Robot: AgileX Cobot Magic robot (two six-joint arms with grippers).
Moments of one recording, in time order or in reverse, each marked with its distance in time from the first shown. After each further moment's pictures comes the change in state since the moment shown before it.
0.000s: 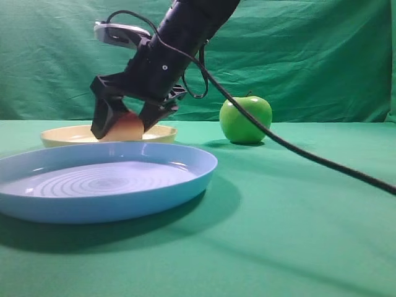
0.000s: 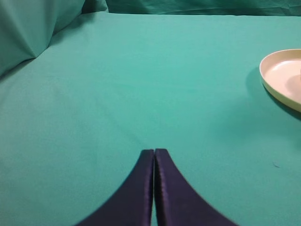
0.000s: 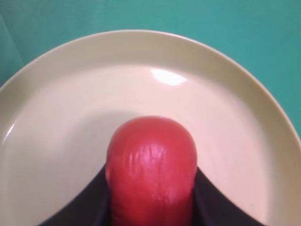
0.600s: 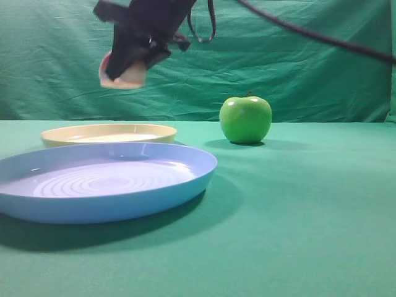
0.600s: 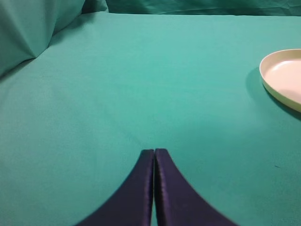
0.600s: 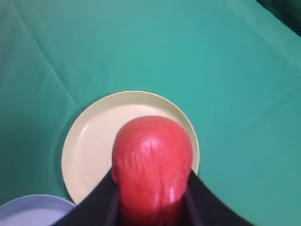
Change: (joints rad) left arm 0.000 0.000 0.000 0.000 0.000 0.000; right arm -0.096 -0.346 -0.064 -0.178 0.339 0.287
